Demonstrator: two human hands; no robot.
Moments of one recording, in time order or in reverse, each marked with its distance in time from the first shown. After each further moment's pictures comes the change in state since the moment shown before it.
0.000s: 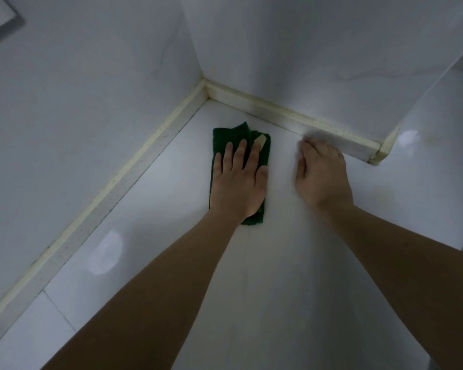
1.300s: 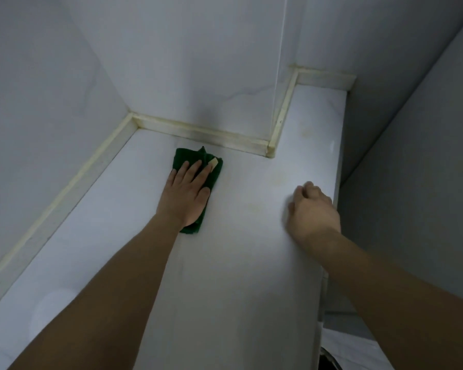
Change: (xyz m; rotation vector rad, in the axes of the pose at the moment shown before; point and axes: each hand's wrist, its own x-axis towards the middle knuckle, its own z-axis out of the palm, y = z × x) left_hand -0.023 0.026 0.003 0.111 -0.055 0.260; right_hand -0.129 0.059 -0.119 -0.260 -0.462 0.442
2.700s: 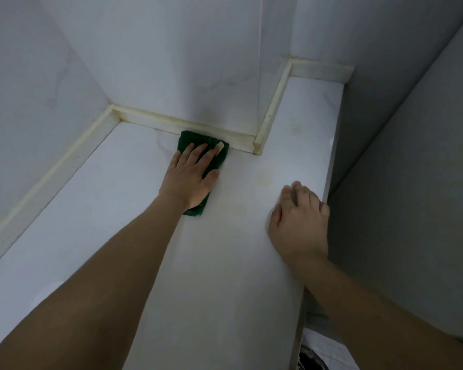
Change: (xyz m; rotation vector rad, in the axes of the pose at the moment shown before) left_hand 0.051 0.040 0.003 -0.003 0.012 0.024; right_hand 0.009 0.015 0.041 0.038 0.393 -0.030
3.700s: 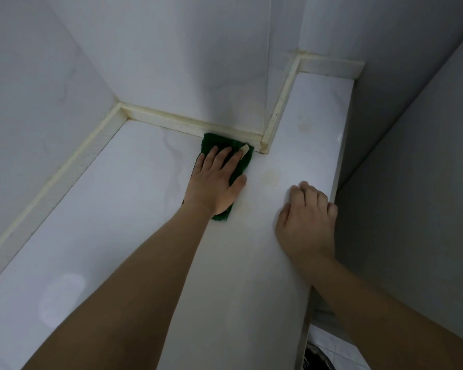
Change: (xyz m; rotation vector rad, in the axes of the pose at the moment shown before) left_hand -0.011 0.042 0.001 -0.025 -0.005 0.020; right_hand 0.000 0.001 0.001 0.043 0.015 0.011
